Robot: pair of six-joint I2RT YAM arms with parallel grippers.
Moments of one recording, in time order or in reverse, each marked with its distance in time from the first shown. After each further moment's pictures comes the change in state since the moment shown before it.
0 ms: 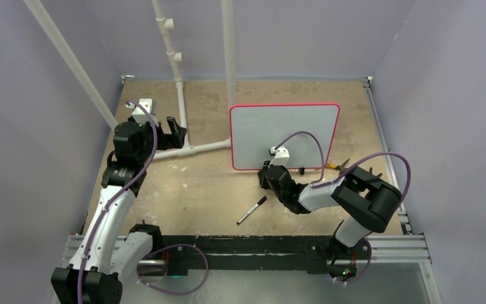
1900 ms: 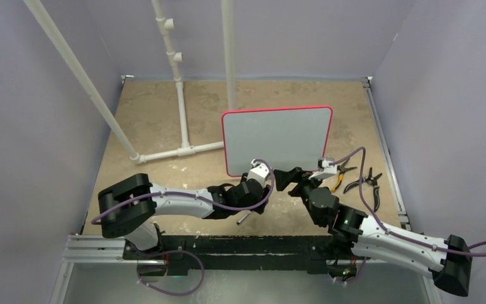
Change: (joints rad) left arm -1.127 0.695 -0.039 0.303 -0.509 -0.337; right arm 0.172 -1.017 -0.182 -0.509 0.303 0.132
